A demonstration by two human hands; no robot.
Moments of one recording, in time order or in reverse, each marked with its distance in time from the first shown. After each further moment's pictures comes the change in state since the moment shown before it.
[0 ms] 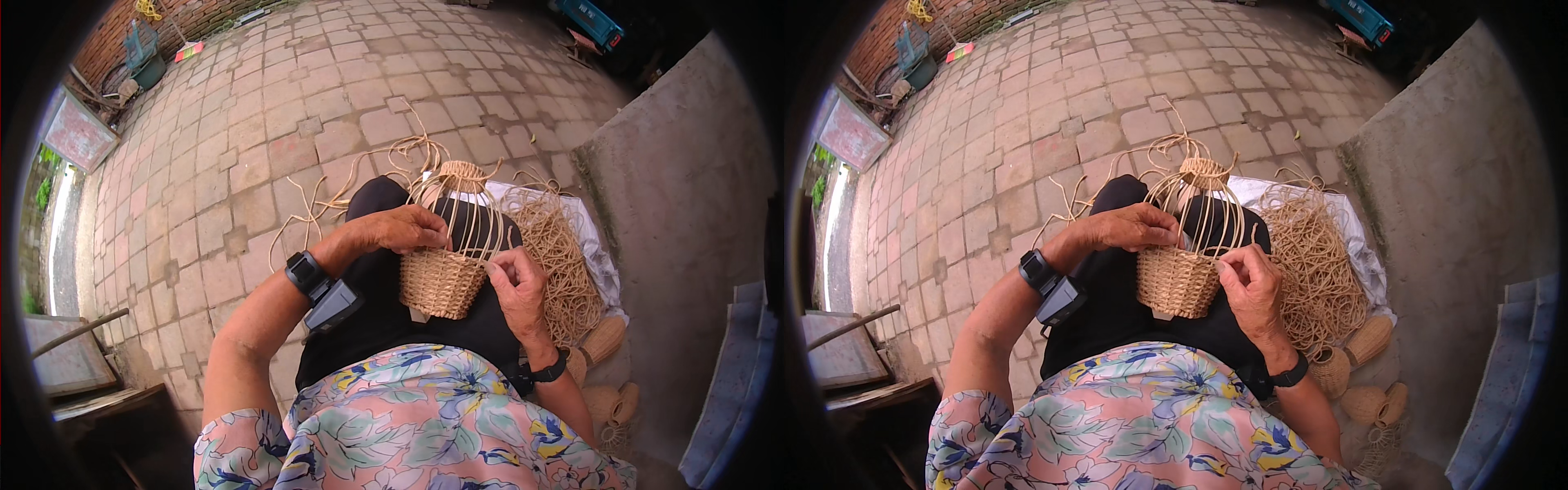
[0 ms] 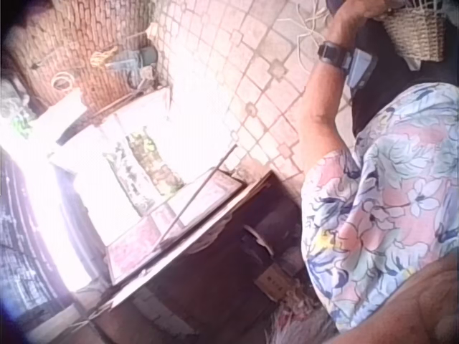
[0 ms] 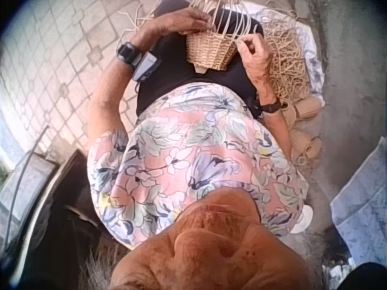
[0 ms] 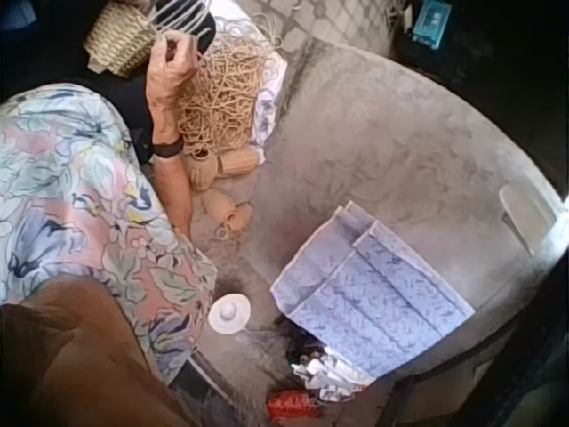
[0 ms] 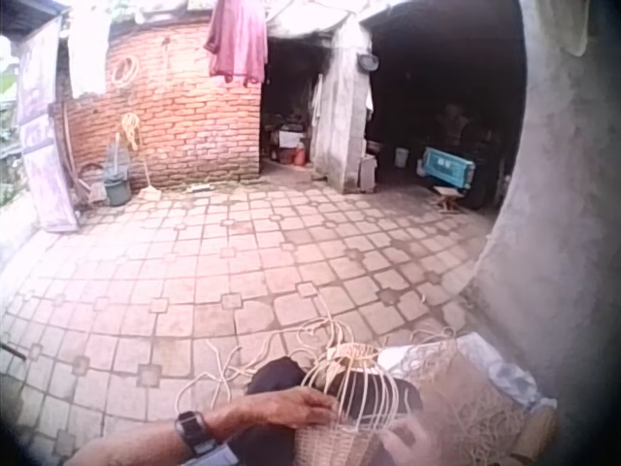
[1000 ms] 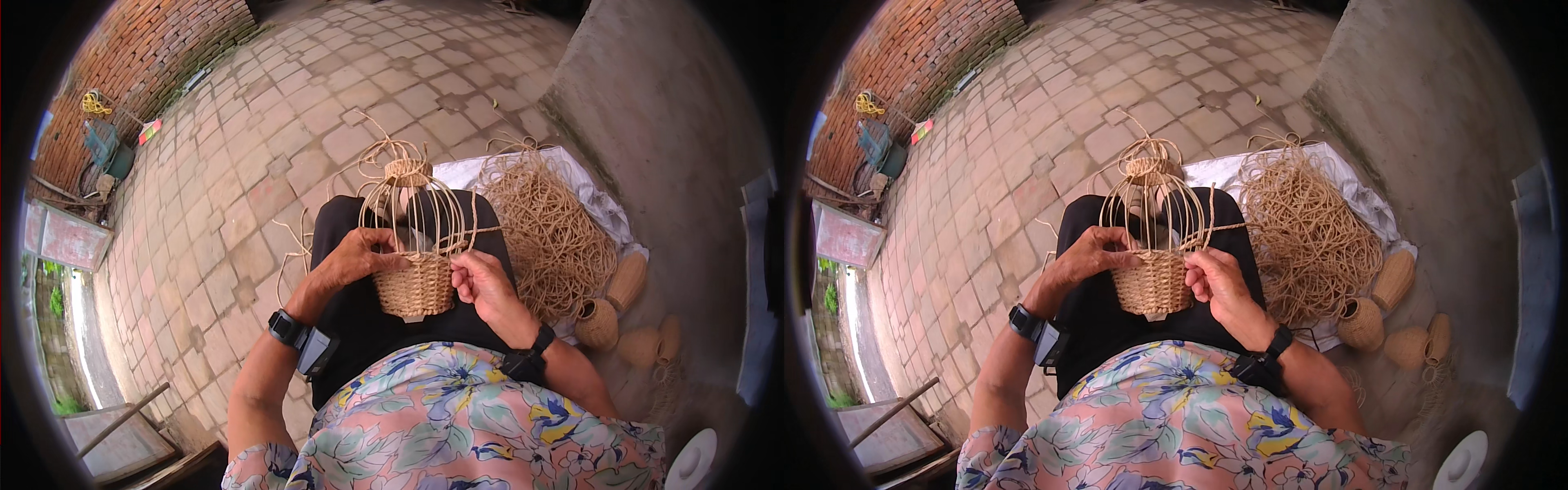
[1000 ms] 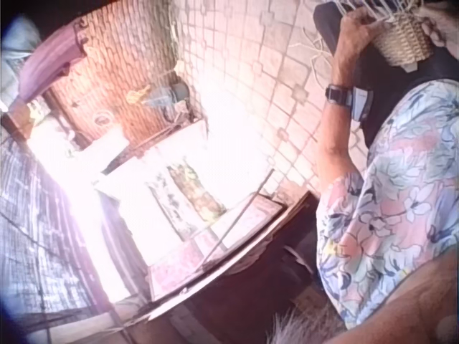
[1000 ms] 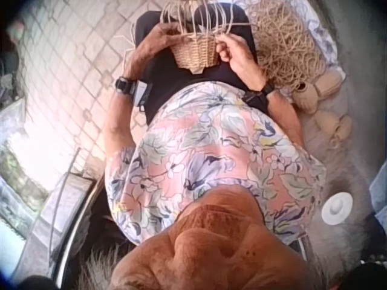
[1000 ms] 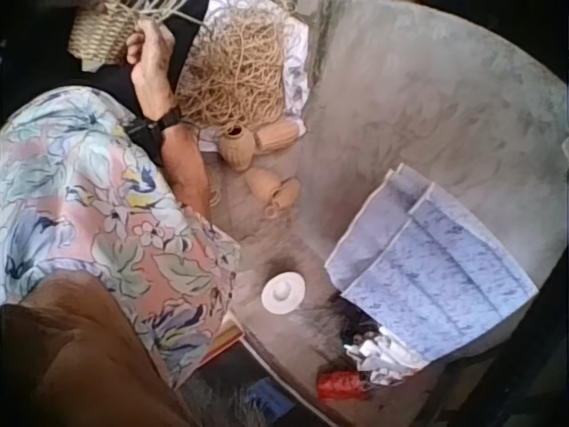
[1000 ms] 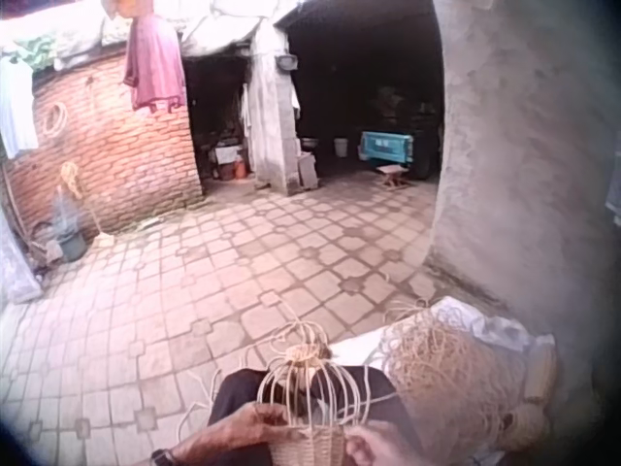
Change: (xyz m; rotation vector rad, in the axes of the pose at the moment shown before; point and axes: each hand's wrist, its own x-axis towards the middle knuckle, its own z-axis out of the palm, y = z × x) left_hand -0.002 -0.014 0.018 0.063 0.197 0.087; right_hand -0.019 0.036 0.017 0.926 -0.009 0.851
